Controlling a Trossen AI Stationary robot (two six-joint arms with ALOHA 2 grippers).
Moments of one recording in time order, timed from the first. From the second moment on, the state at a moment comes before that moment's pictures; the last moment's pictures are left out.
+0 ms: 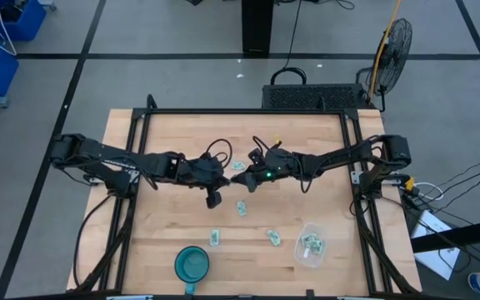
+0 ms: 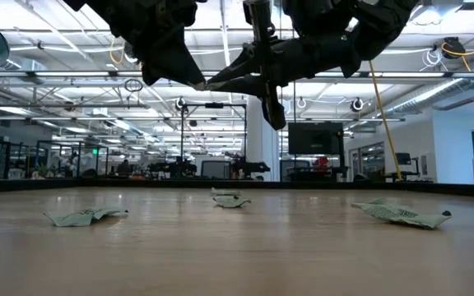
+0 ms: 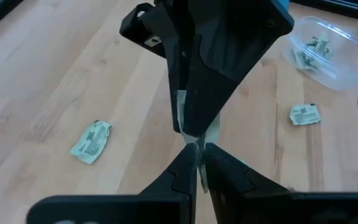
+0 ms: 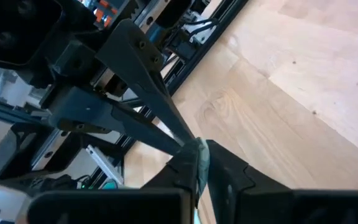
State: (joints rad) left arm -0.09 1.39 0.93 -0.23 -0.16 -0.32; right arm -0.05 1.70 0.88 0.53 -0.14 0.91
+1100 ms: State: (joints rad) left arm -0.06 1.39 0.93 -0.23 -0.19 -0.30; right arm 0.01 1.43 0.88 -0.42 -0.52 0.43
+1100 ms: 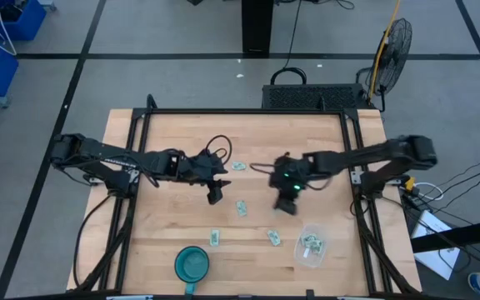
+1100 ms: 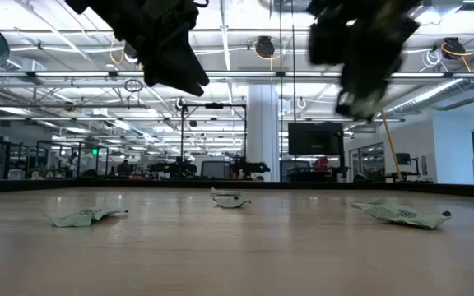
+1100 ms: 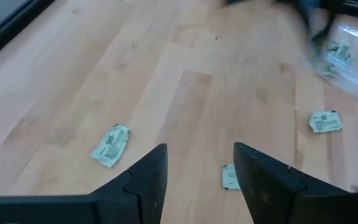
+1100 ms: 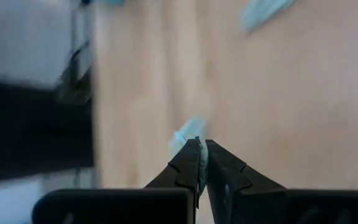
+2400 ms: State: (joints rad) left arm 0.03 1.39 0.93 -0.24 -0.05 -0.32; right arm 0.46 1.40 0.88 -0.57 -0.28 0.68
